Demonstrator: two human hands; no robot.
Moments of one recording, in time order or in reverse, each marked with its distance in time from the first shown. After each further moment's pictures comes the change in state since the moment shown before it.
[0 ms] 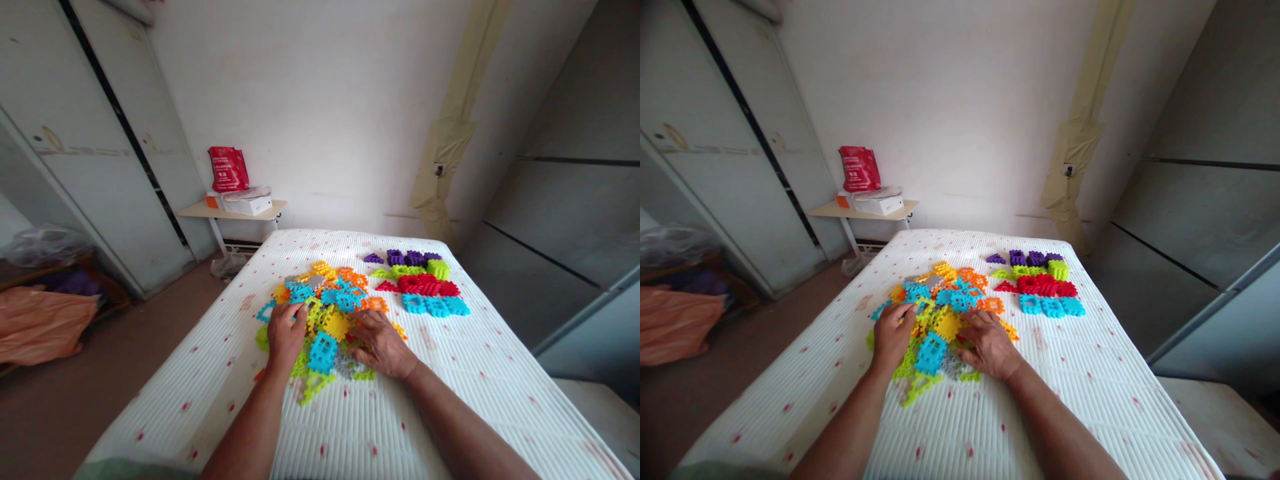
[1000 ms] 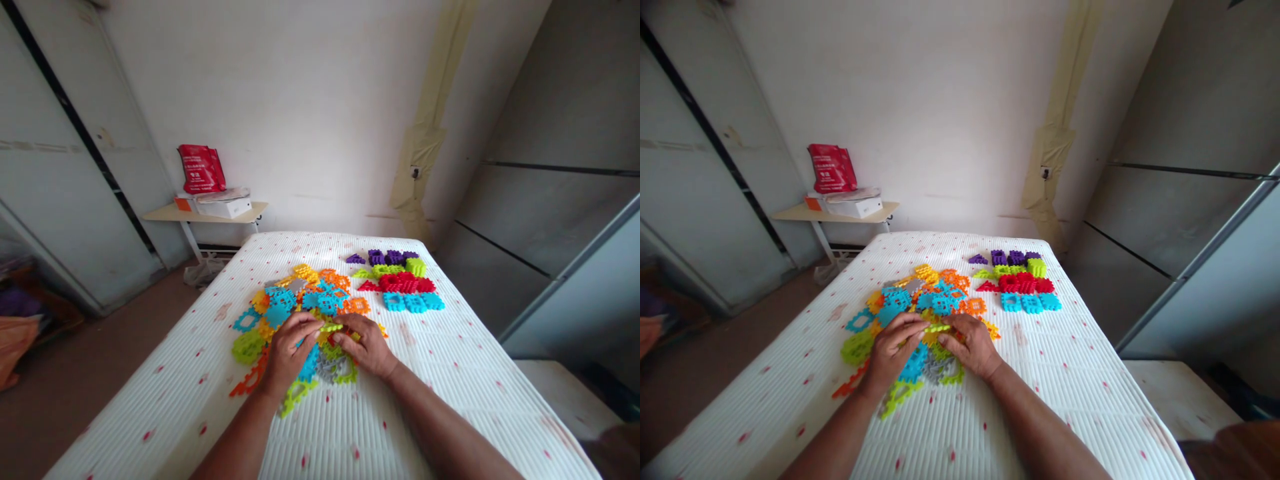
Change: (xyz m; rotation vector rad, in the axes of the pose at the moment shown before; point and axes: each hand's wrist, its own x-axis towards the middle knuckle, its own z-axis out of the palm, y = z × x) left_hand -0.012 0.039 0.000 -0.465 -0.224 0.360; right_hand 0.001 -0.007 -0.002 0.476 0.248 0.270
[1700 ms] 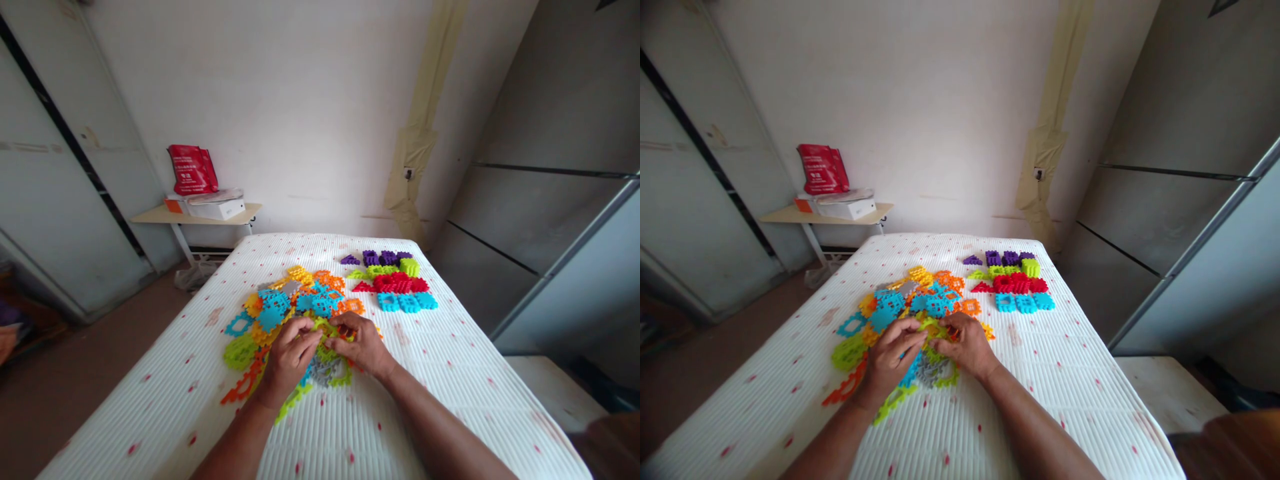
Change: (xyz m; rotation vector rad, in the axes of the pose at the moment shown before) left_hand -0.003 0.005 0.010 0.191 0.065 0.268; right_hand 0.005 -0.010 -0.002 0.115 0.014 0.268
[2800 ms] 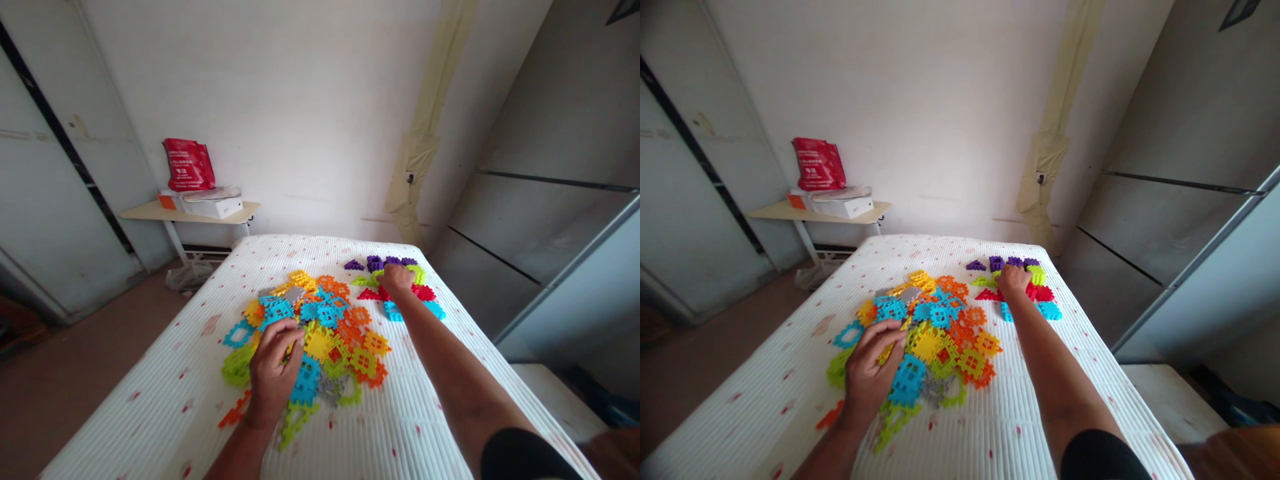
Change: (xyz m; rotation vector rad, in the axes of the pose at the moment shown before) left_hand 0.001 -0.014 -0.019 0.043 0.178 -0.298; right_hand 0.142 0.065 -0.093 -1.158 0.121 0.627
